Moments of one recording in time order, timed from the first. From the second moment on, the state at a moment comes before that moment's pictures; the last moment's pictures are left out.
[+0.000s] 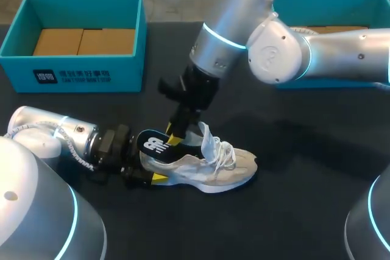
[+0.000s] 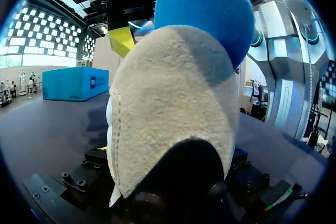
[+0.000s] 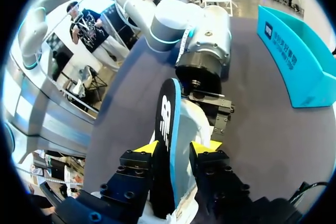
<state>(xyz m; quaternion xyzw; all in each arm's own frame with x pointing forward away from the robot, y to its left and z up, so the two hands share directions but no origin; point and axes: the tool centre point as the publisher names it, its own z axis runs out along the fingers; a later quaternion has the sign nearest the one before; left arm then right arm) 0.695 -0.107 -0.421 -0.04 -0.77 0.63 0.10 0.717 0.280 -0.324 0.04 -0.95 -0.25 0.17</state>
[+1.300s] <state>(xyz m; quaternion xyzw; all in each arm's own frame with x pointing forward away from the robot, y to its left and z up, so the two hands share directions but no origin) 0.695 -0.107 -0.421 -0.04 -0.77 0.63 0.10 0.697 0.294 -0.335 0.01 -0.93 -0.29 0.21</state>
